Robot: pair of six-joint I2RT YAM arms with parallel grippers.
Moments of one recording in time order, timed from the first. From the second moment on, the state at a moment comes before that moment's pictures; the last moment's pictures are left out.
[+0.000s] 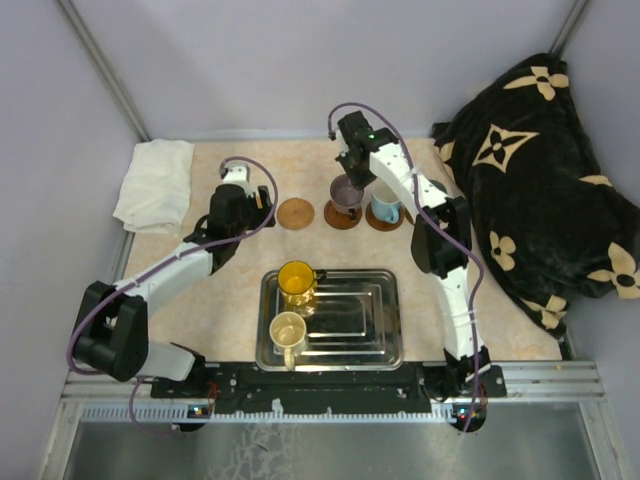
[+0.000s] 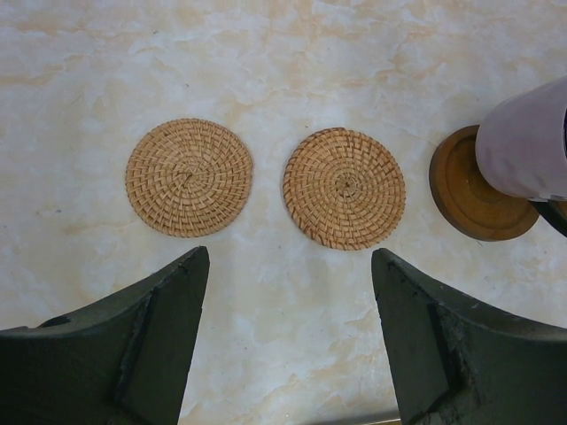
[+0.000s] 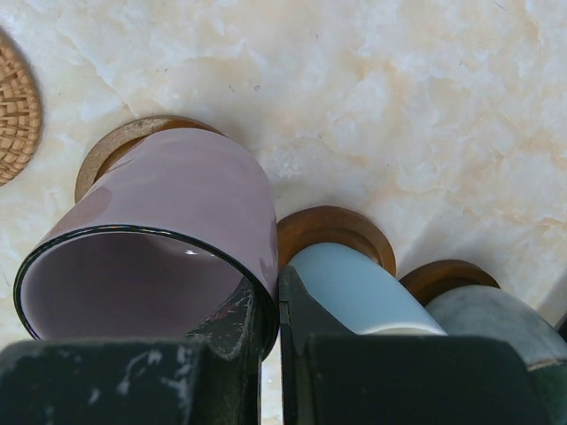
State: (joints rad) left arm -0.43 1.40 0.82 0.16 -0.24 -0.29; right arm 0.47 2.29 2.21 -0.97 0.14 -0.13
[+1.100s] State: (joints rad) left arm -0.43 1.45 0.86 0.16 -0.24 -0.29; right arm 0.47 2.32 2.20 -0.97 0.10 -0.11
